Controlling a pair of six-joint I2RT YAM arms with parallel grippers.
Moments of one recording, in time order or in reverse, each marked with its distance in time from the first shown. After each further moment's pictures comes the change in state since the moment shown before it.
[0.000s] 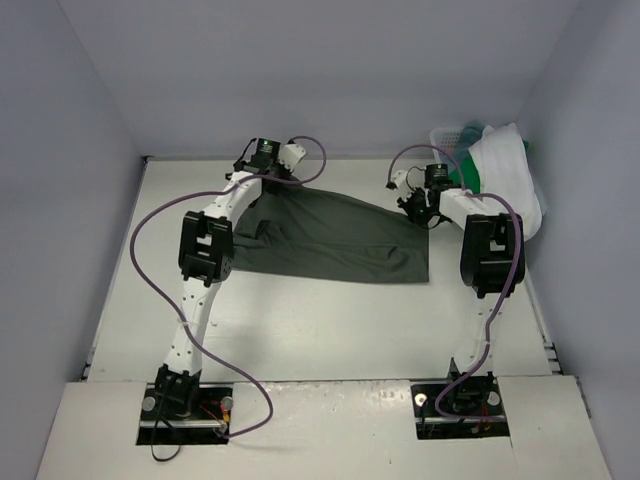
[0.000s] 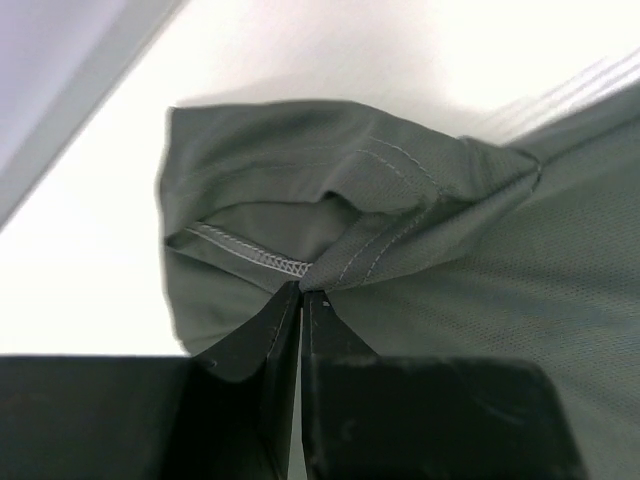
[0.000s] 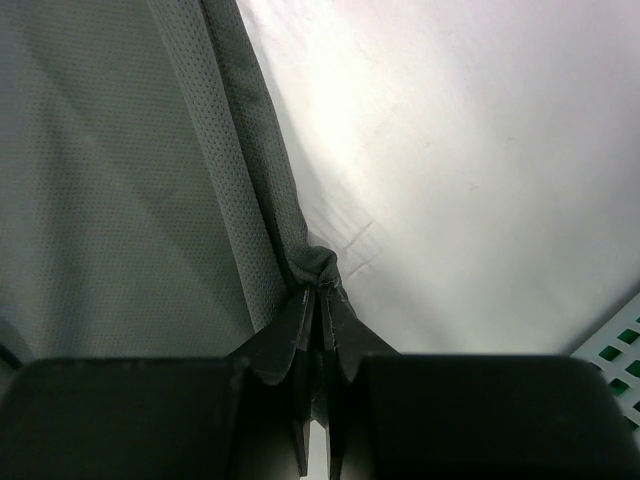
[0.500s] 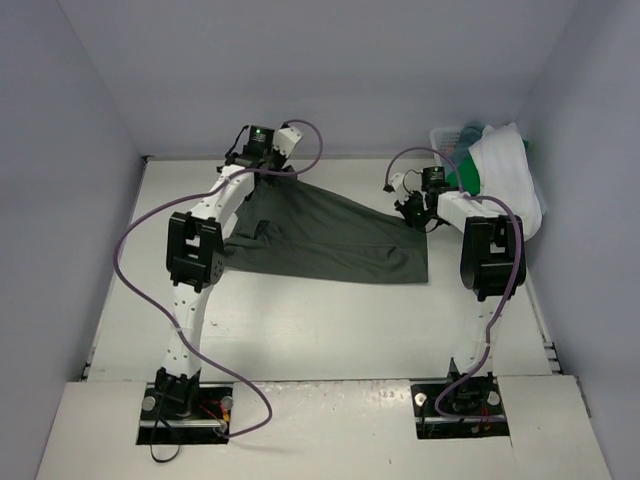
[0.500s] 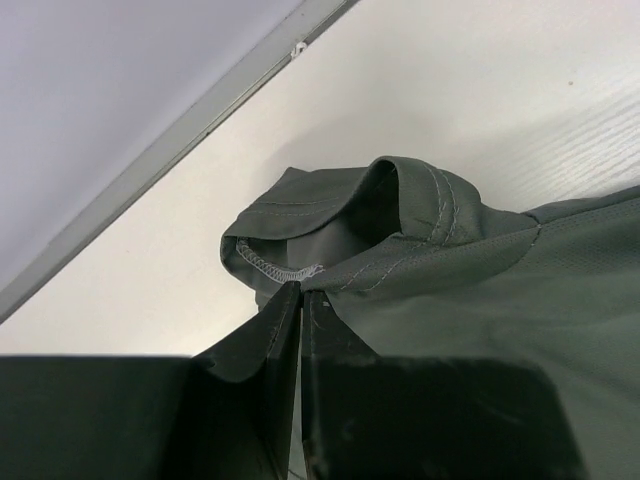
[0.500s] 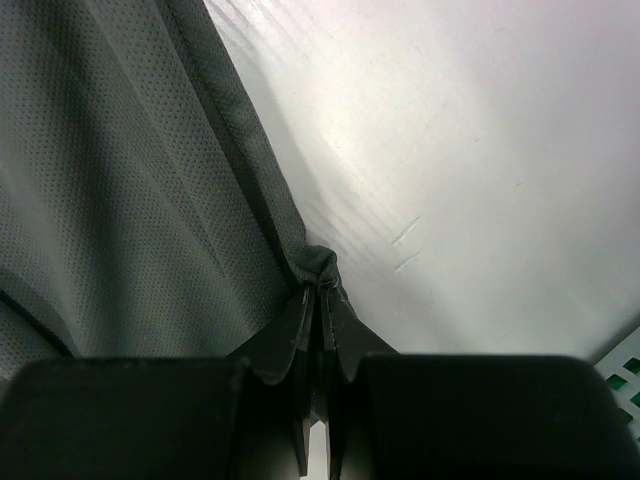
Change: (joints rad) left arm 0.000 -0.170 -0.098 0.050 -0.037 -0.026; right arm 0.022 -0.040 -0.056 0.010 0.000 0.027
